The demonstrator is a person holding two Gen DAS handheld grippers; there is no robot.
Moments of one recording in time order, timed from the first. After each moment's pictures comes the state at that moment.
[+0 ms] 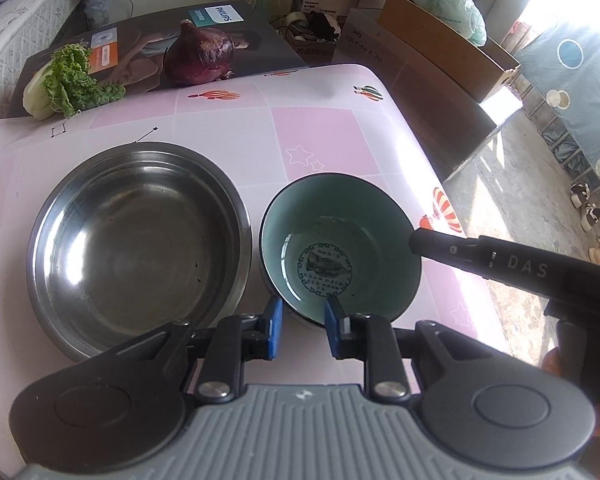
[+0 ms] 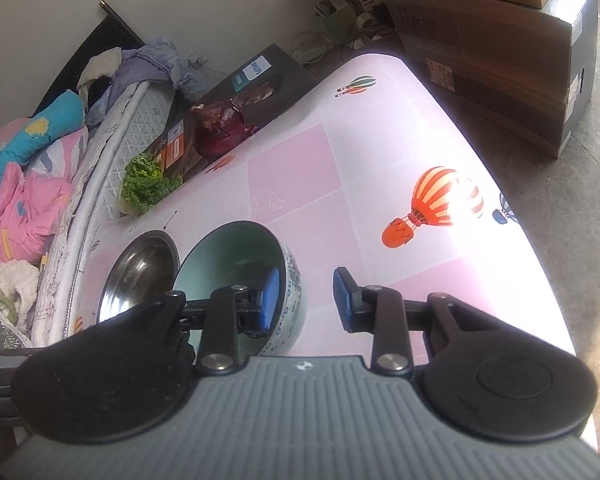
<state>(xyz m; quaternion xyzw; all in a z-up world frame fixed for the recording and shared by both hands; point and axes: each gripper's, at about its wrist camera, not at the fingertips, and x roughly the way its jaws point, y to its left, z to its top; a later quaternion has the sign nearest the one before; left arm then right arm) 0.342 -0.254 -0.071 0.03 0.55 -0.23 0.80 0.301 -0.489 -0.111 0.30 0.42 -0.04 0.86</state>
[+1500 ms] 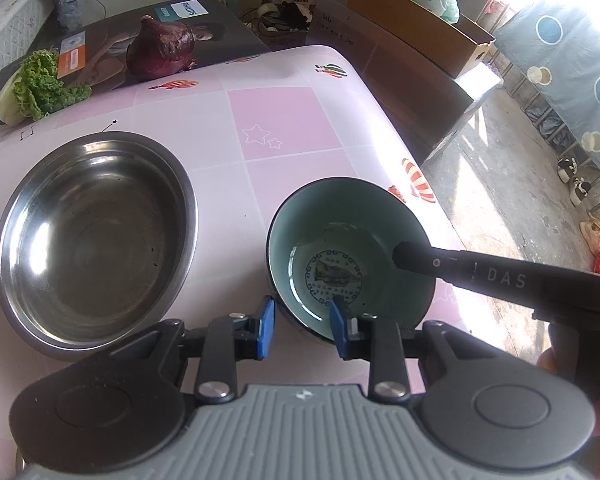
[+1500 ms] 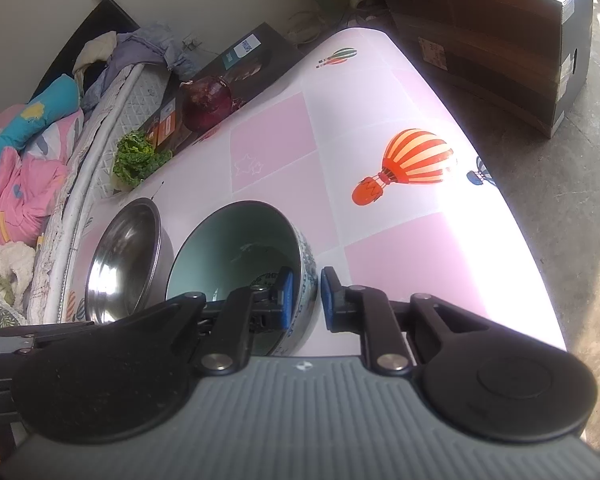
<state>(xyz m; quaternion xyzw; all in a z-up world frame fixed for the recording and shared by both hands) 0.323 -0.275 -0.079 0.05 0.54 -0.26 0.79 0.275 -0.498 -0.125 0.30 0.44 -0.04 0.84</state>
